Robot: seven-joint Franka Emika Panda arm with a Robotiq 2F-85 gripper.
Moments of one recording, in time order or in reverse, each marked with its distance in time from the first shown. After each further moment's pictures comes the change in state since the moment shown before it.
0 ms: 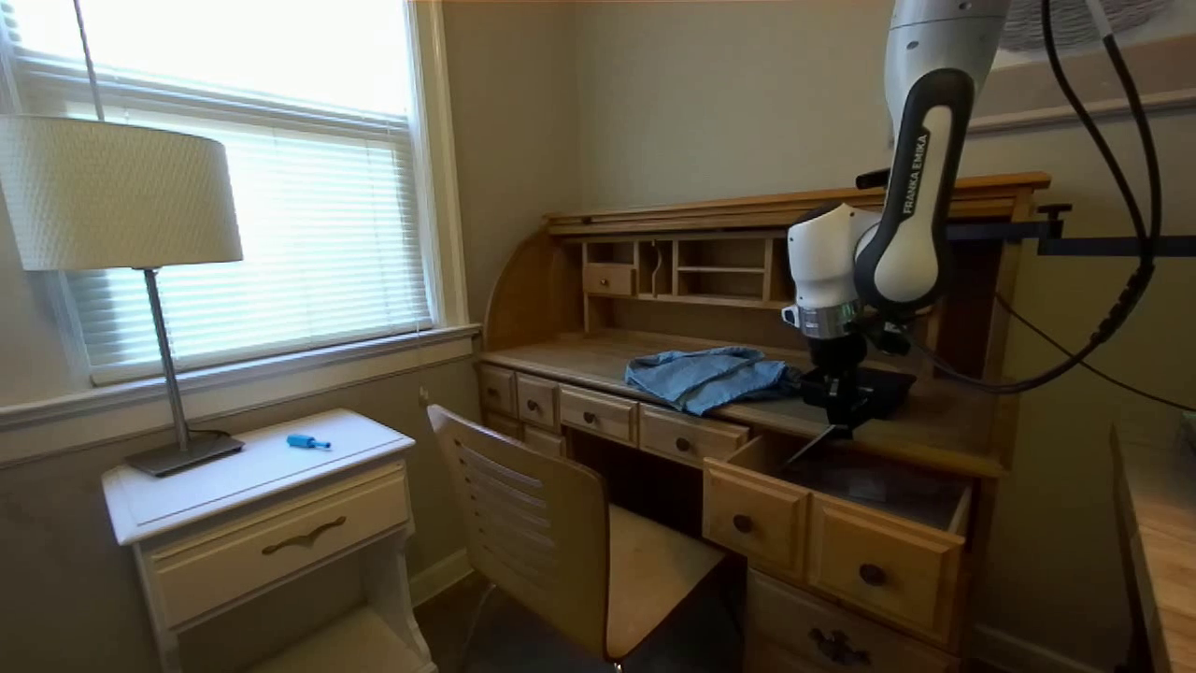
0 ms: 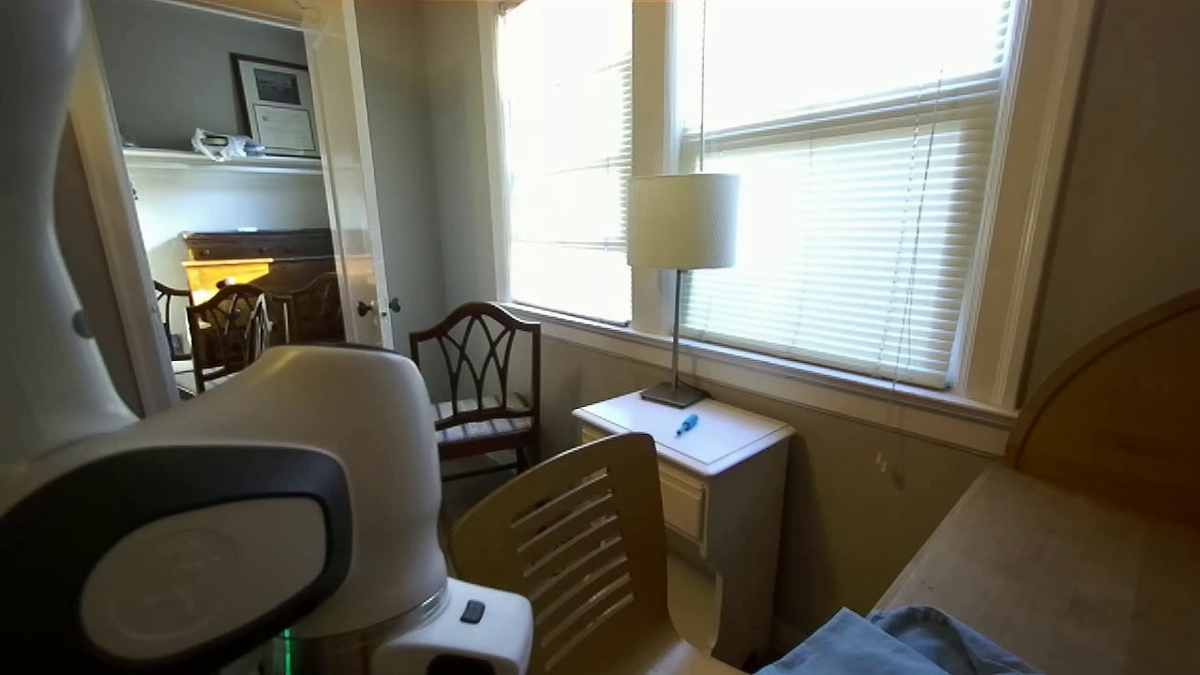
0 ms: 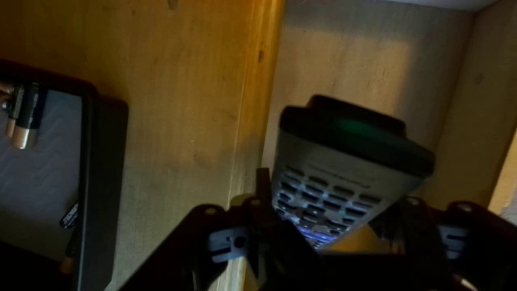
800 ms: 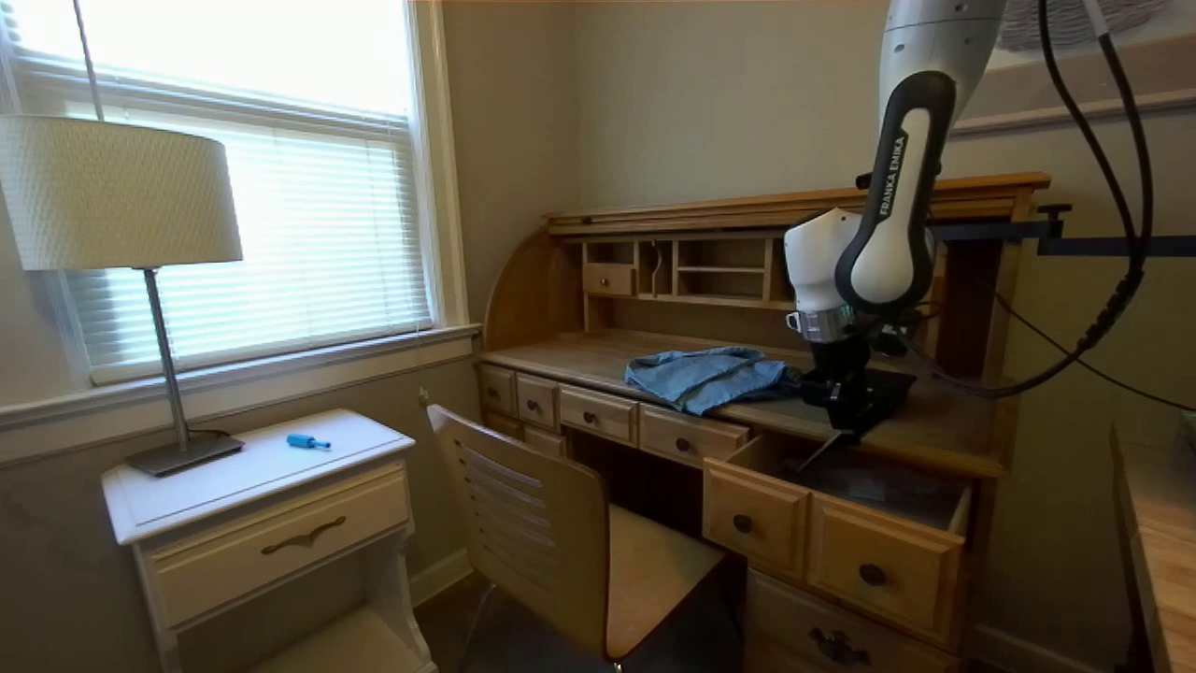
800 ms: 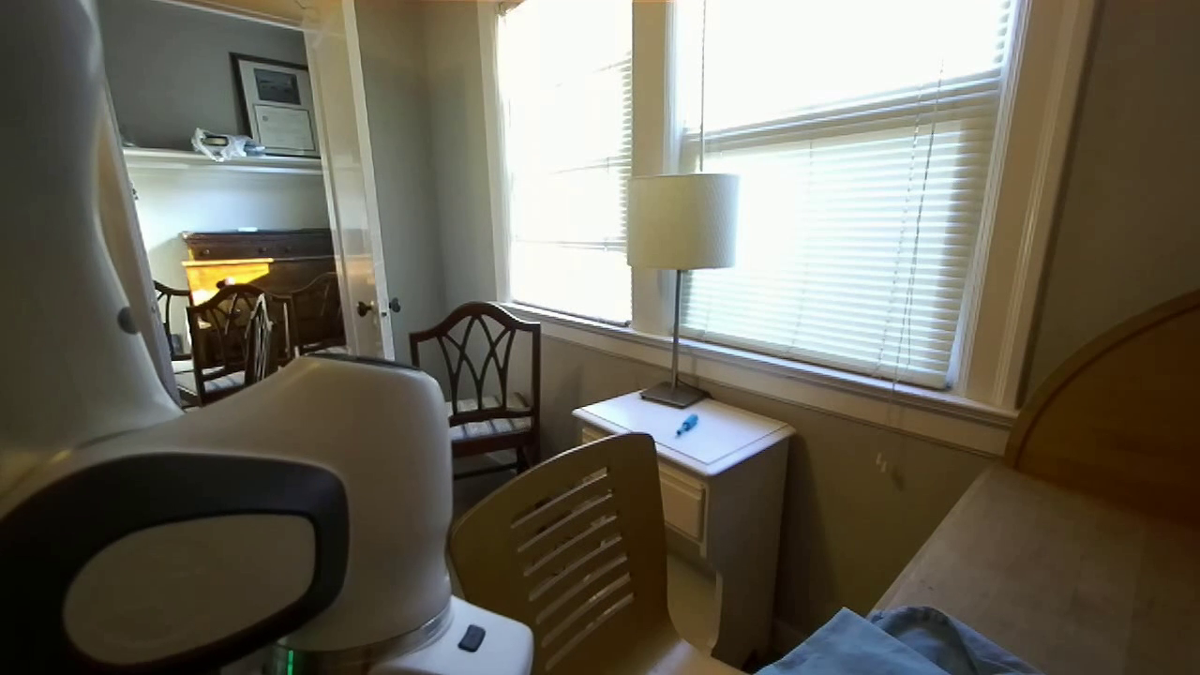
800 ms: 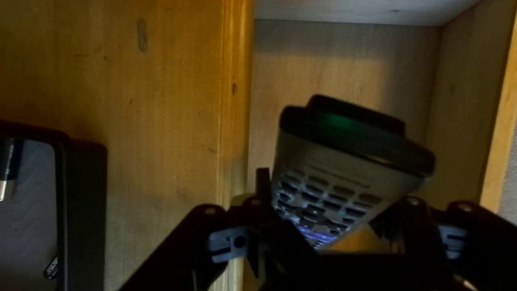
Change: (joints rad) arm 0.024 0.011 -0.001 0.002 0.178 -0.054 -0.066
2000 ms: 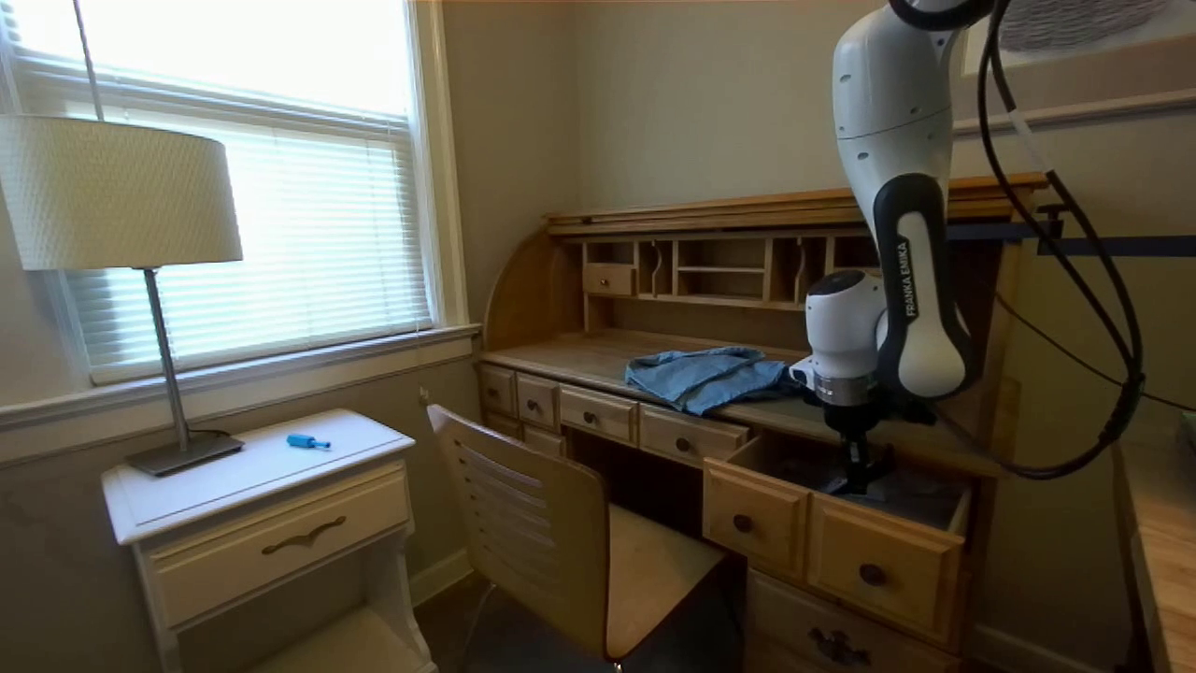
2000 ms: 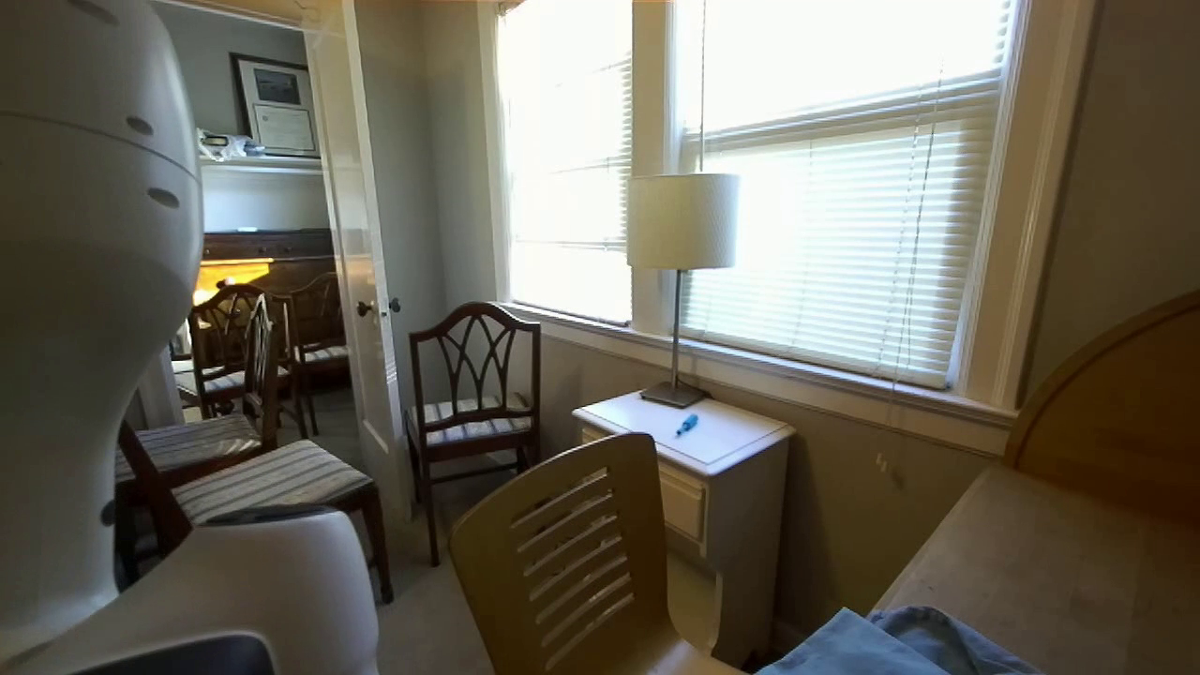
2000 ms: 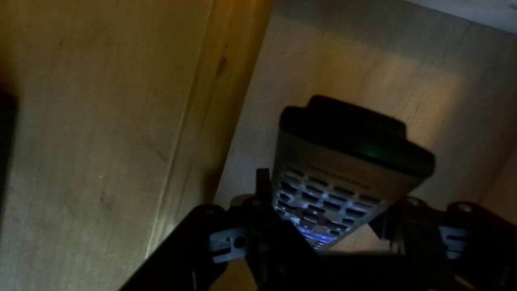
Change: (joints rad) arm 0.311 0.334 -0.237 0.009 0.049 0.404 -0.102
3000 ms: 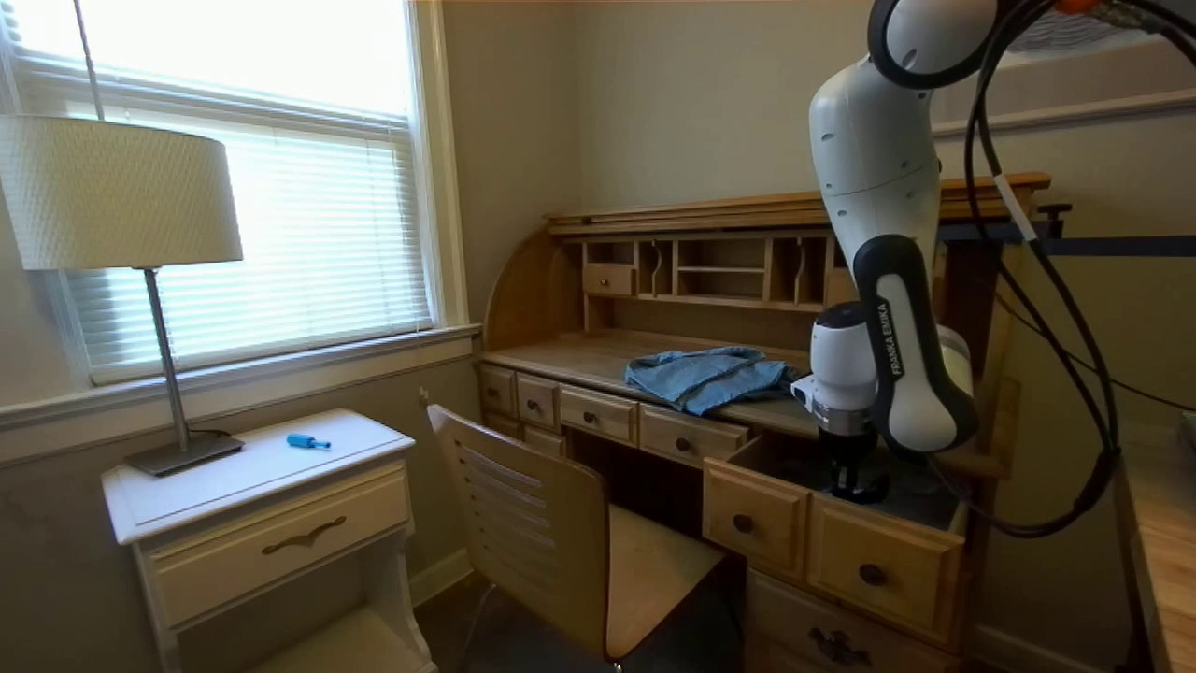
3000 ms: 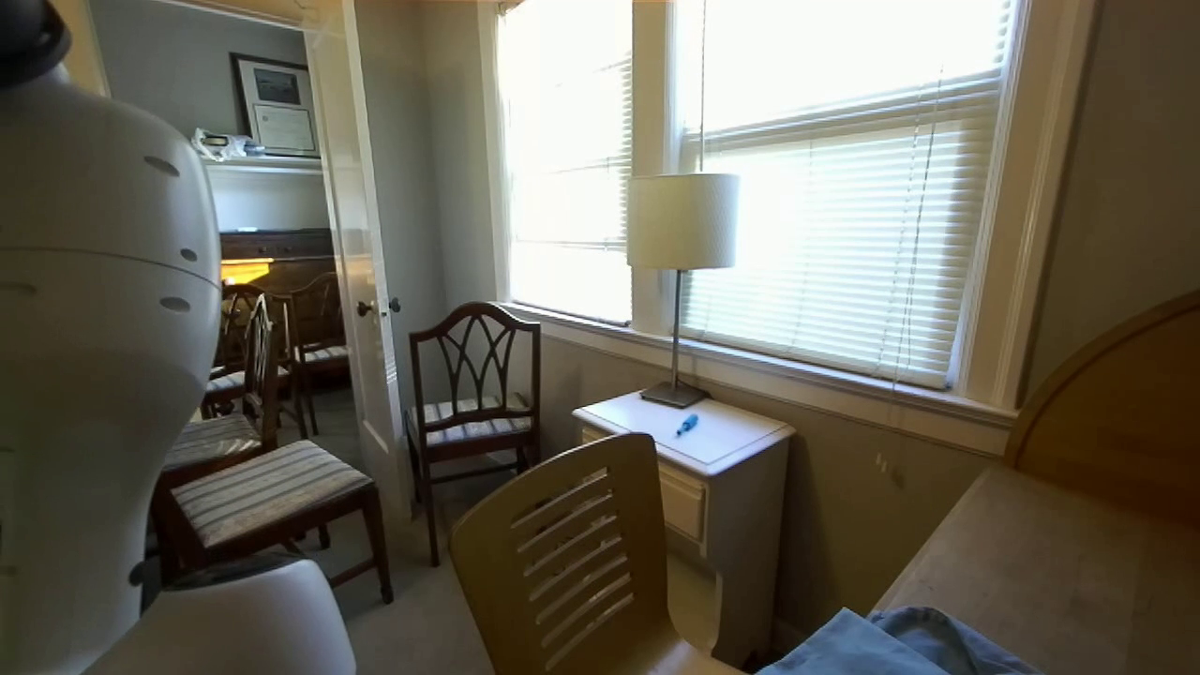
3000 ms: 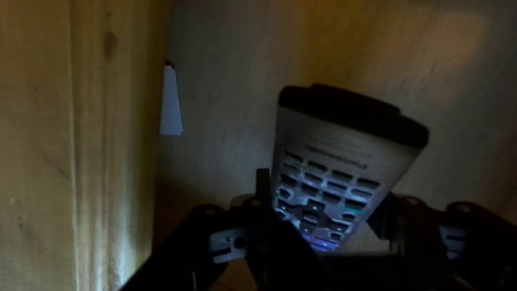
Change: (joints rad) arm 0.101 0.164 0.010 0.040 0.289 0.162 -0.003
